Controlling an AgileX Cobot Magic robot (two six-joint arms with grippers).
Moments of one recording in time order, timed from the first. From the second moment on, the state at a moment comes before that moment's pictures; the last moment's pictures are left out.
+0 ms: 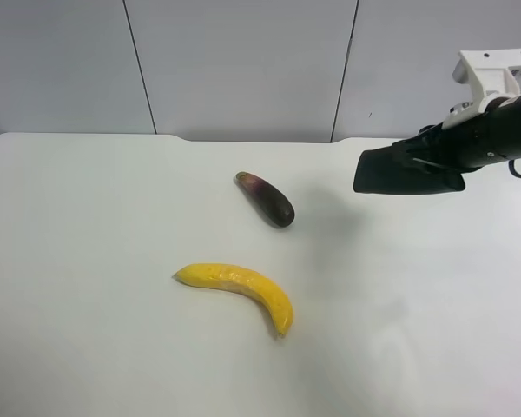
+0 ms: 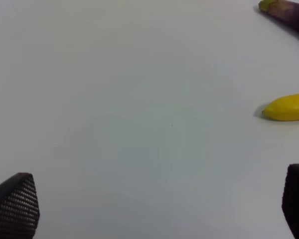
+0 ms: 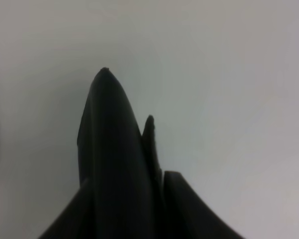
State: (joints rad) left arm -0.21 -0.01 -0.51 0.04 1.06 -0.03; right arm 0.11 1.45 -0.75 0.58 0.16 -0.62
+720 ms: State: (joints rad) left arm -0.21 -0.01 -0.51 0.04 1.06 -0.03; right arm 0.23 1.66 -0.75 0.63 0.03 -0.62
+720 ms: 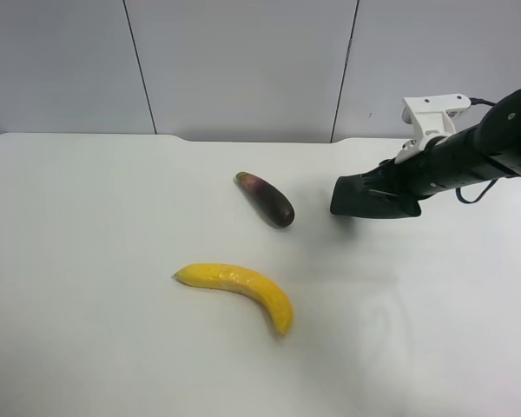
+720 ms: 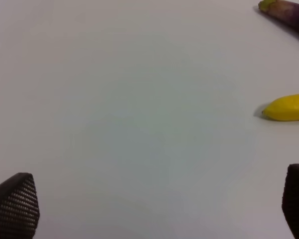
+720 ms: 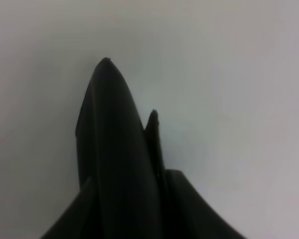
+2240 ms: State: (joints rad) left arm -0.21 -0.01 -0.51 0.04 1.06 -0.03; right arm 0.25 1.62 -0.75 0.63 0.29 -0.59
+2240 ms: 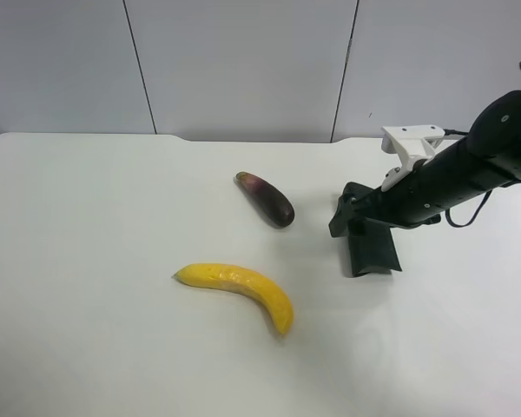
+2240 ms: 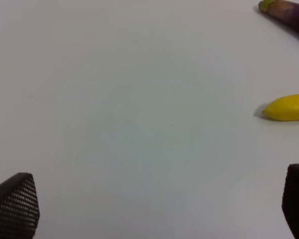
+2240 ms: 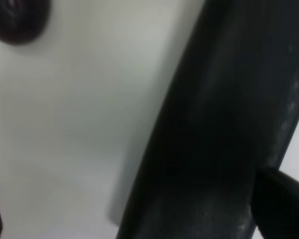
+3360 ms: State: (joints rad) left arm -0.21 -0.01 -0.51 0.04 1.06 -0.03; right arm 0.25 0.73 -0.75 0.14 1.18 -0.13
